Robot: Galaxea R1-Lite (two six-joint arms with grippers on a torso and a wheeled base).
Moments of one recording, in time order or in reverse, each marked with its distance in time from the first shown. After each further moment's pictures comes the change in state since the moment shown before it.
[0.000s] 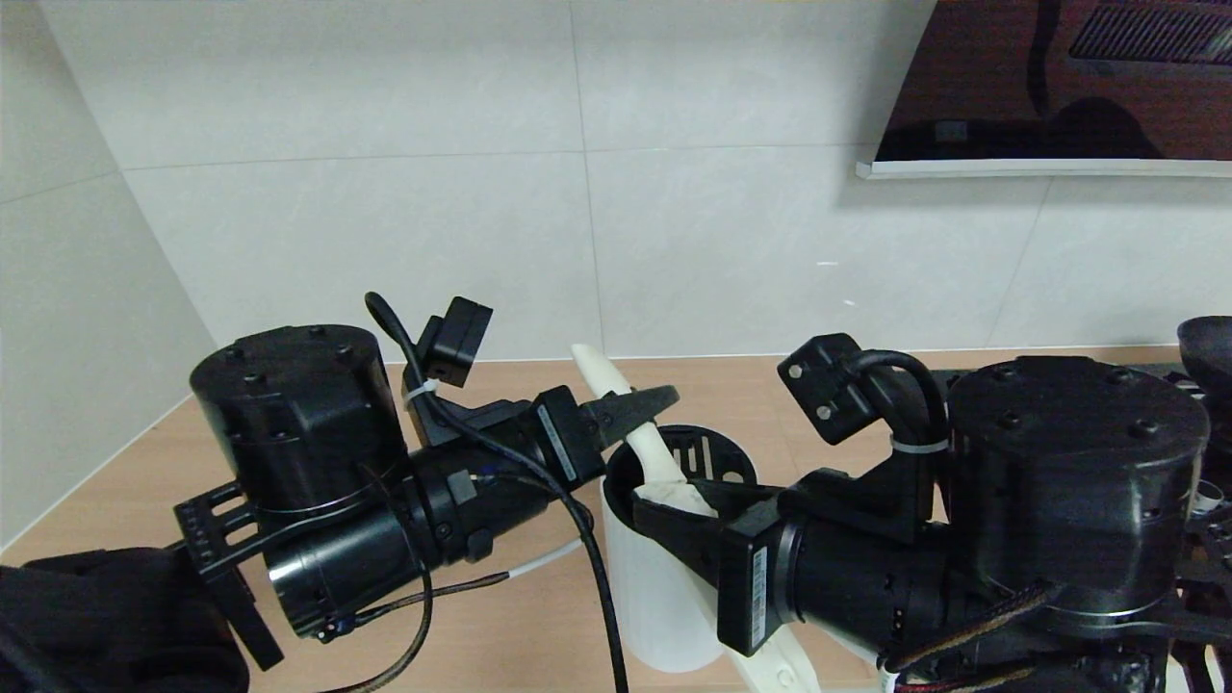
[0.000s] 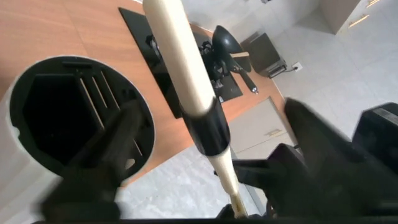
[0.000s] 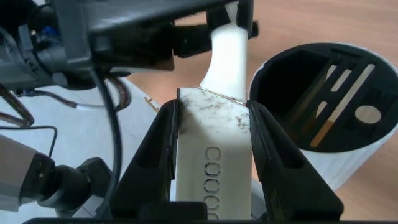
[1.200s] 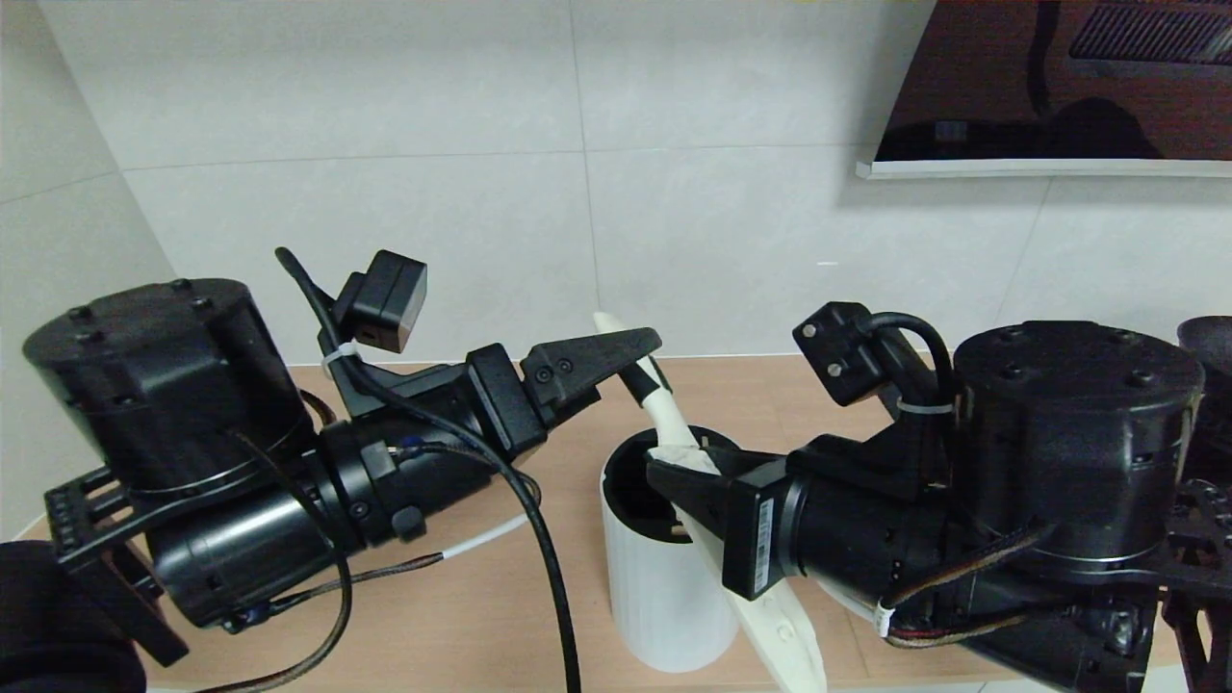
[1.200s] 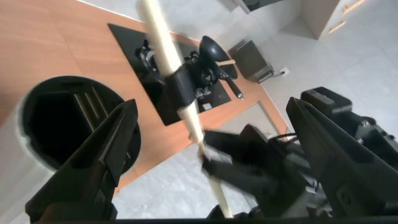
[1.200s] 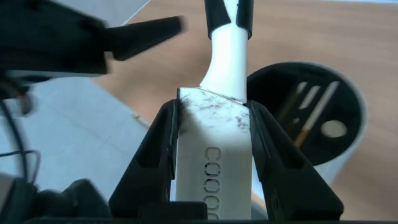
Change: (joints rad) left arm 0.041 -0.107 -0.006 0.039 -0.042 0.003; right arm -0.038 0.004 -0.030 0.001 -0.008 0.003
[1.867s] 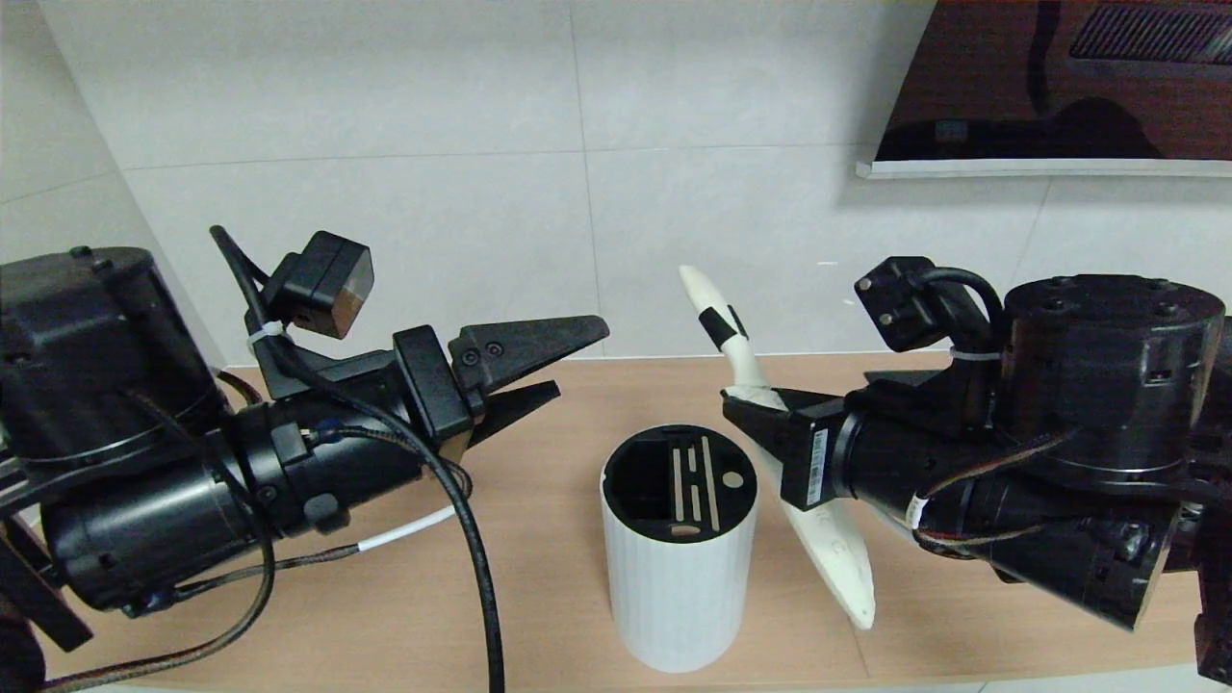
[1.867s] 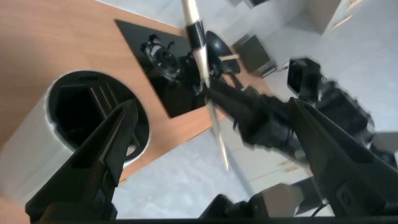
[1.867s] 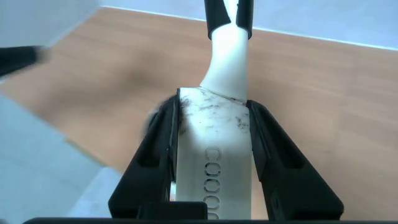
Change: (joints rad) left arm 0.094 -0.091 -0.017 0.132 -0.118 -0.007; right arm -0.128 -0.028 0.002 0.001 -0.073 -0.114
